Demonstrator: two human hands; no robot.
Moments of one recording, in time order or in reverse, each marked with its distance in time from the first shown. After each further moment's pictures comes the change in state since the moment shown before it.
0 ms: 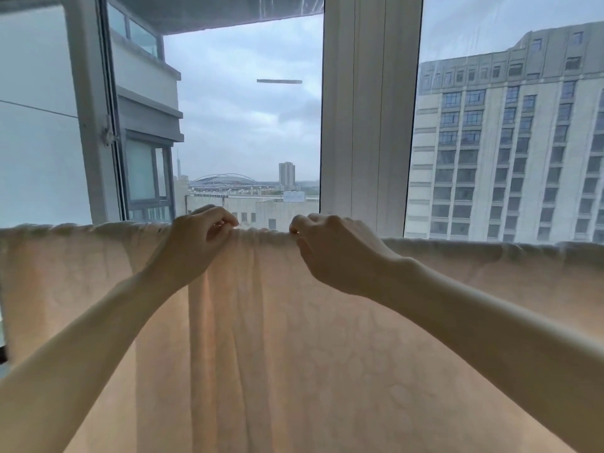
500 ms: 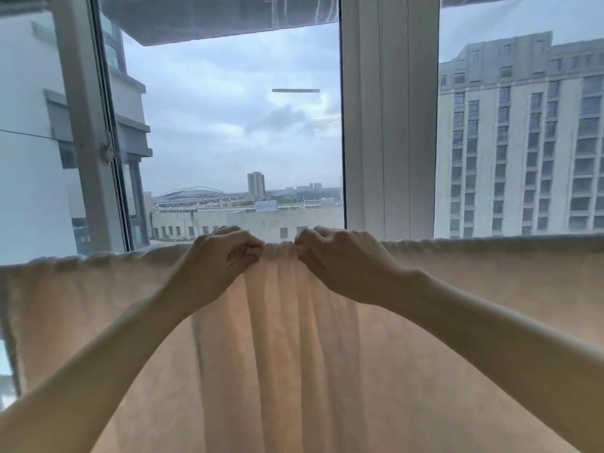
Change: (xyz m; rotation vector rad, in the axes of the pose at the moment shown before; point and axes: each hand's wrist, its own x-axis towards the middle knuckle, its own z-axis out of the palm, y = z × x) left_hand 0.000 -0.110 -0.038 -0.134 -0.119 0.222; right_hand 0.071 -0.081 0.055 -0.097 -0.017 0.043
